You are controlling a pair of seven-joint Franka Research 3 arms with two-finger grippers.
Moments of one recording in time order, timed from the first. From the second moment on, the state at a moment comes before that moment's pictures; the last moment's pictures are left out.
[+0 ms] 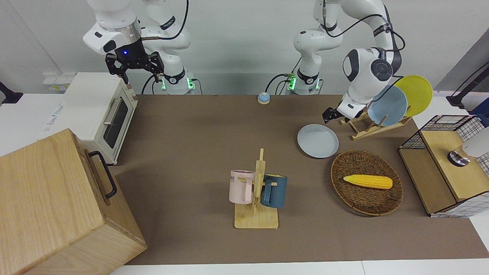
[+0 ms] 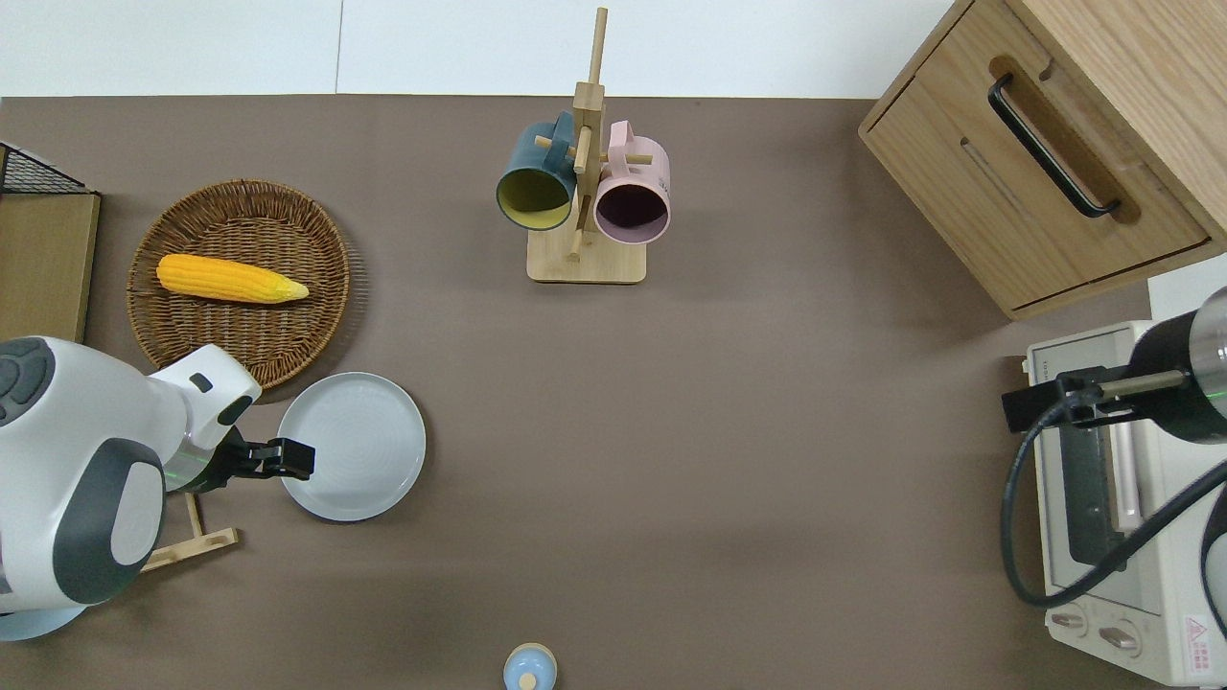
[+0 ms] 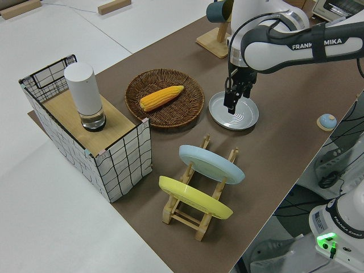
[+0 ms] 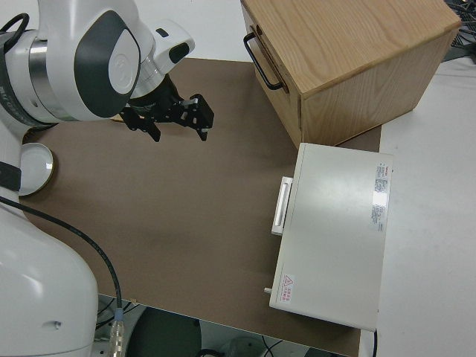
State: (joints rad) left arm 0.16 -0.08 -0.17 -2.24 -0.04 1.97 -0.02; right arm -0.06 -0.06 0.16 -1.54 -0.04 1.39 0.01
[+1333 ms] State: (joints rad) left arm 0.19 0.05 -0.18 -2.36 -0.04 2.21 0.05; right arm -0.06 -0.06 0.16 -1.54 -0.04 1.39 0.01
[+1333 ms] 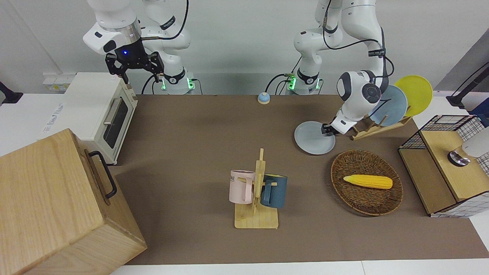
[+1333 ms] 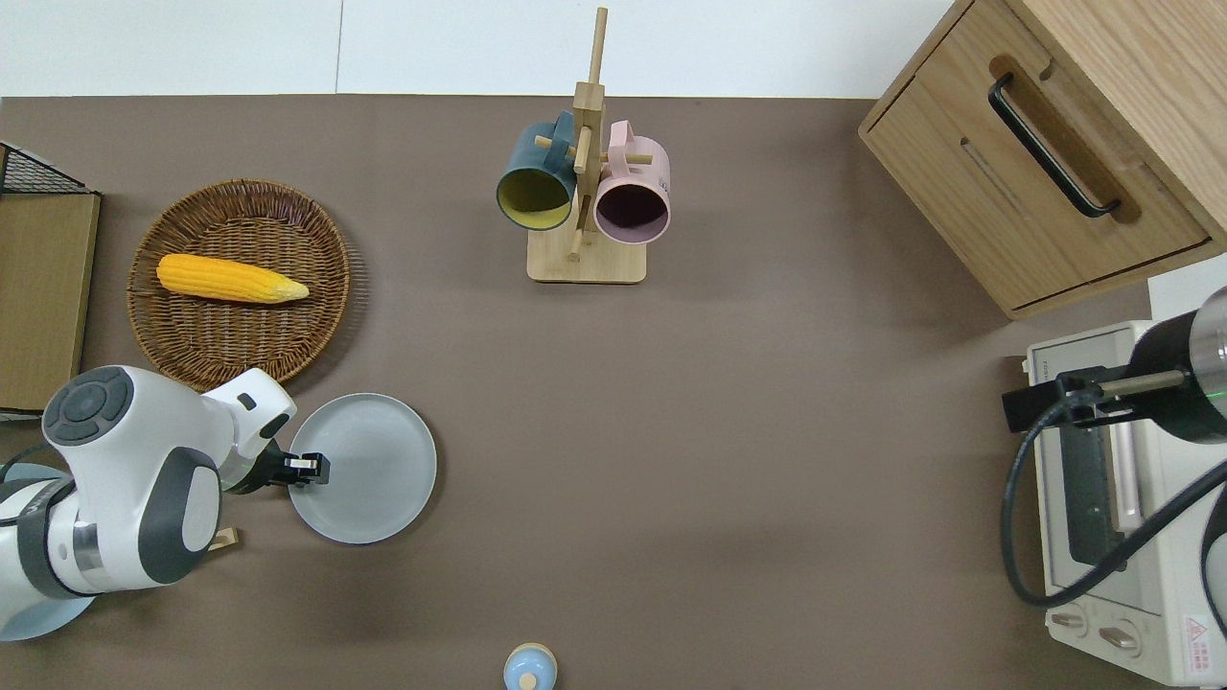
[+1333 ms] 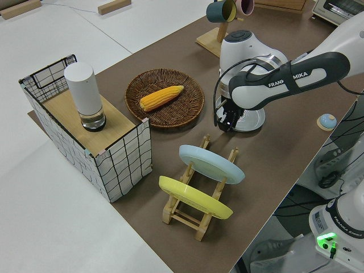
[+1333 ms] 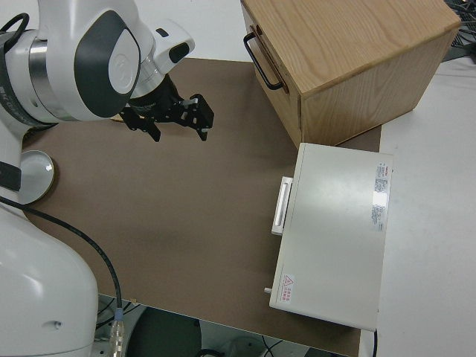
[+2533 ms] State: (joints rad) left arm -0.16 0.08 -0.21 -2.34 -0.18 2.27 -0.33; right arm -0.06 -0.06 0.16 -1.54 -0.04 1.39 0.01
